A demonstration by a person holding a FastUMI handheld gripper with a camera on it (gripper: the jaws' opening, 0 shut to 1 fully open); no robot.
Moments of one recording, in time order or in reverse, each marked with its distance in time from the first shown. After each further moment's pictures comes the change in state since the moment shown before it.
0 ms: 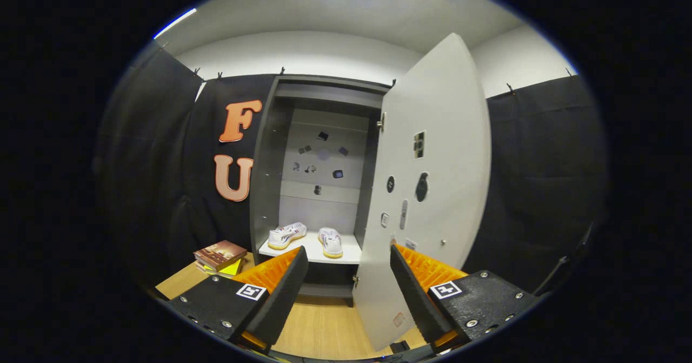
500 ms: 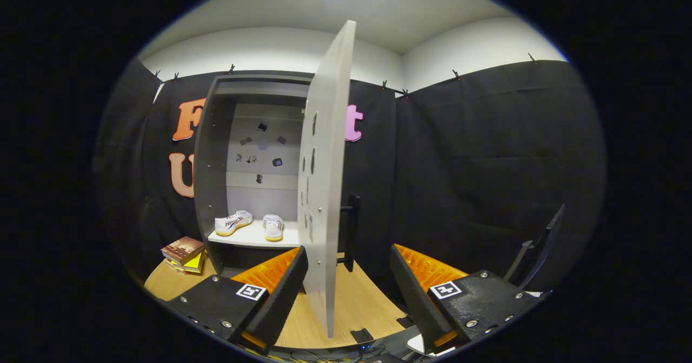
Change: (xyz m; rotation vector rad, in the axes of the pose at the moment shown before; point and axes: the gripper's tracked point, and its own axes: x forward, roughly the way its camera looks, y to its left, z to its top) arm -0.024 -0.125 -0.044 0.079 0.060 -0.197
